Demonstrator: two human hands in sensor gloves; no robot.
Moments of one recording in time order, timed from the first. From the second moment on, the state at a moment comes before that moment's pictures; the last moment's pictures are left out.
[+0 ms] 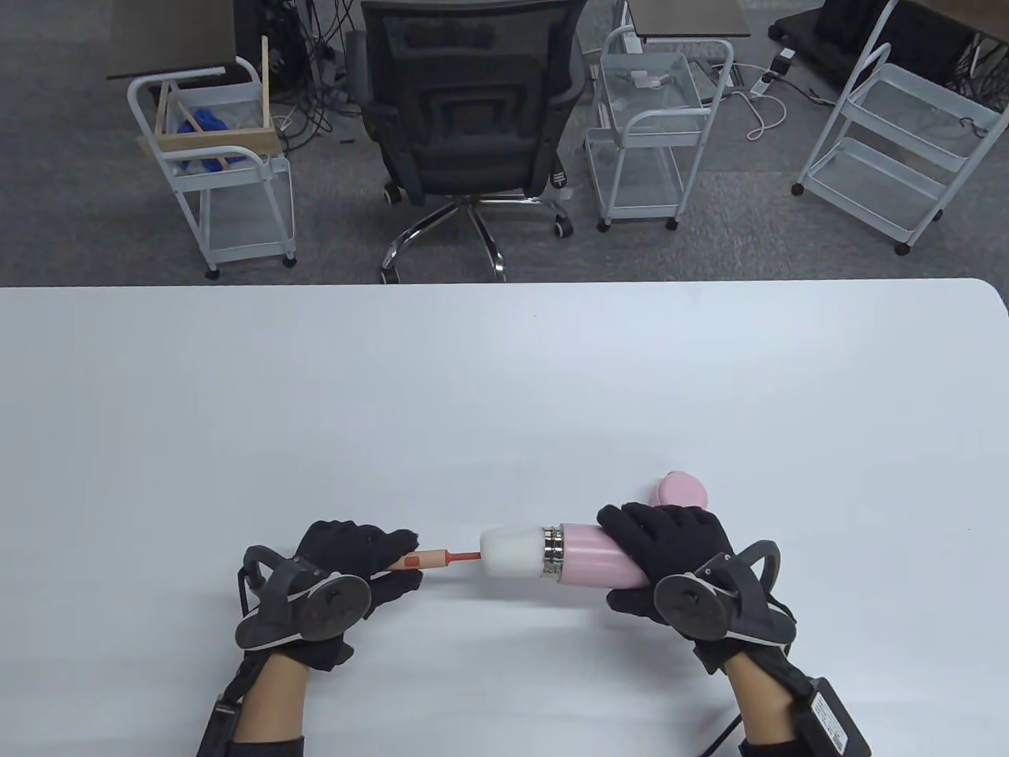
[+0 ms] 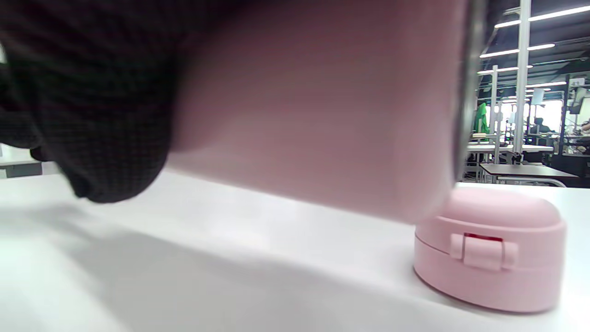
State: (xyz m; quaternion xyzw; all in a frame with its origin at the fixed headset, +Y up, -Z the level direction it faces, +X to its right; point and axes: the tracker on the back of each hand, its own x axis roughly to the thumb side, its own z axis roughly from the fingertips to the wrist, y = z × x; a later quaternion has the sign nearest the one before) left_hand -0.197 -0.707 -0.209 0.10 -0.26 0.04 0.96; right_hand 0.171 -0.700 -0.210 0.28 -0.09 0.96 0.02
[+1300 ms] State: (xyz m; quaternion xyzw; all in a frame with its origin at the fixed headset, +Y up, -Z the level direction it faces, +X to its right) left_hand -0.187 -0.708 -0.209 0.09 -0.27 0.05 0.96; right_hand 0.151 -0.704 -0.202 0.28 -0.13 0.95 0.05
